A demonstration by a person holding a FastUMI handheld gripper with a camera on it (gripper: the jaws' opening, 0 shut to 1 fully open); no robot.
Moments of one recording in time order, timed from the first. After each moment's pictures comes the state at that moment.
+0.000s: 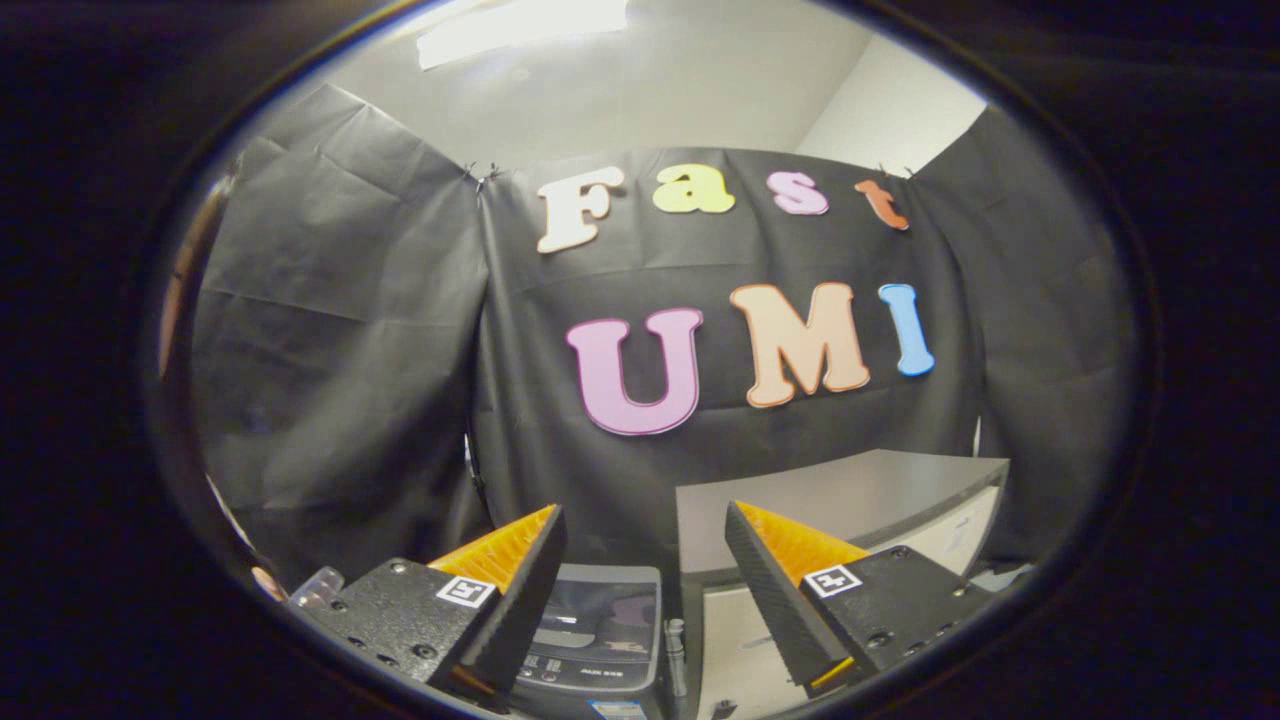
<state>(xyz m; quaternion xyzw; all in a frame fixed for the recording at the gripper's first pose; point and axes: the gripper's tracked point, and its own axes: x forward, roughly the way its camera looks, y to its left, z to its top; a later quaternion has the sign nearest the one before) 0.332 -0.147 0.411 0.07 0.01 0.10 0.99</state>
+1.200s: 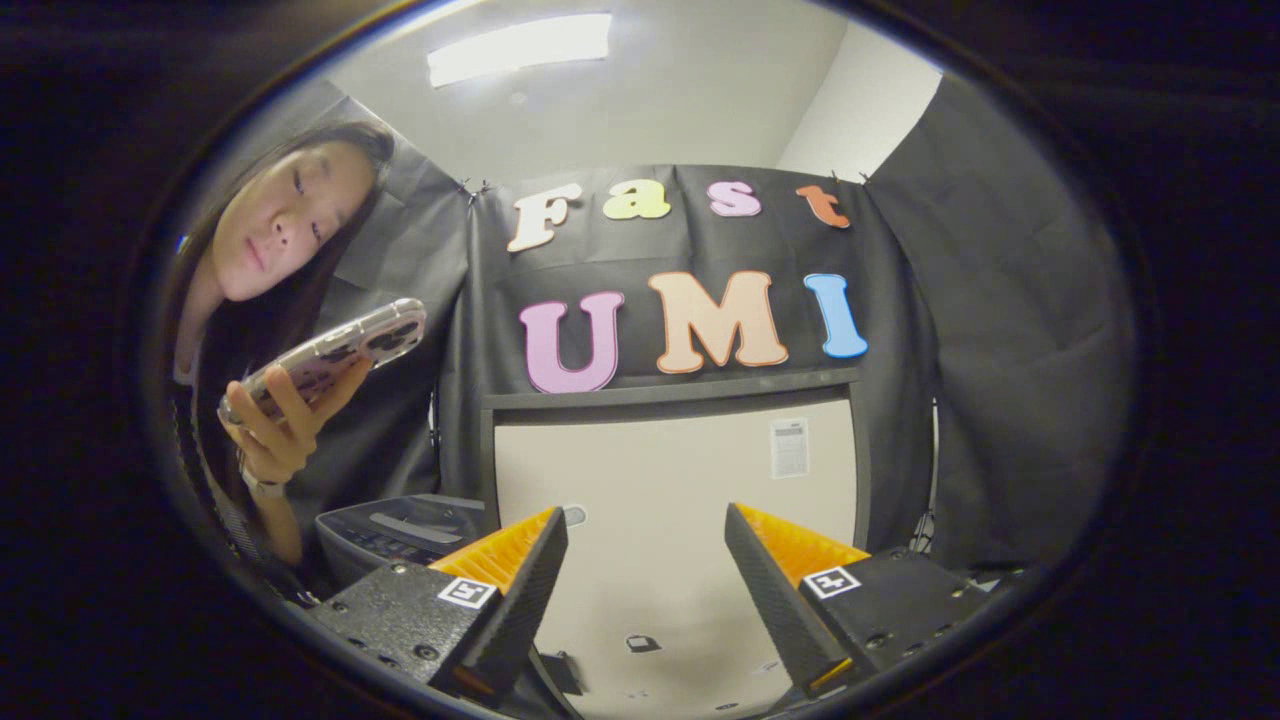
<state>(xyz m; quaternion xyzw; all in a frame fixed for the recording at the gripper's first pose) 0.055 -0.114 -0.170 0.06 -0.02 0.10 0.99</state>
